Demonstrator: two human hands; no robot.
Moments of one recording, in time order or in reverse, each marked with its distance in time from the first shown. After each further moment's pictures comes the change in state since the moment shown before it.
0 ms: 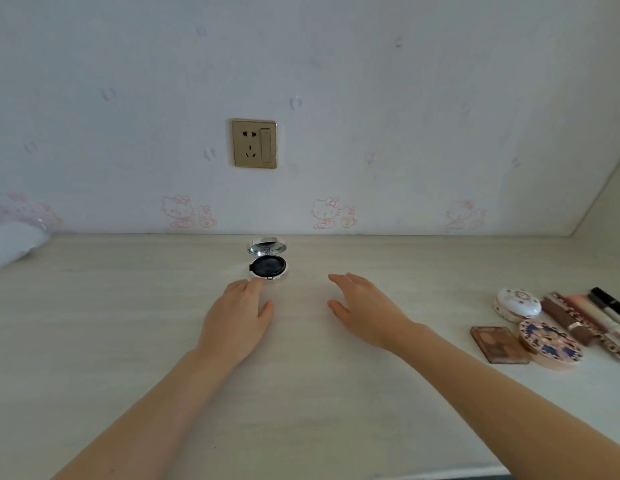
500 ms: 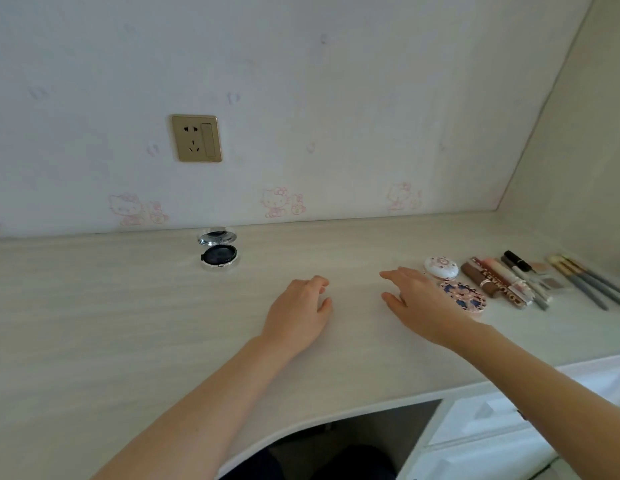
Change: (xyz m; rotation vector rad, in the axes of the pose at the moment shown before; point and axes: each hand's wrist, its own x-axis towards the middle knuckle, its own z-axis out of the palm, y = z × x) left_hand -0.032 0.140 0.048 -0.249 -0.182 0.244; right_hand -0.120 0.093 -0.062 -0.102 0.126 0.203
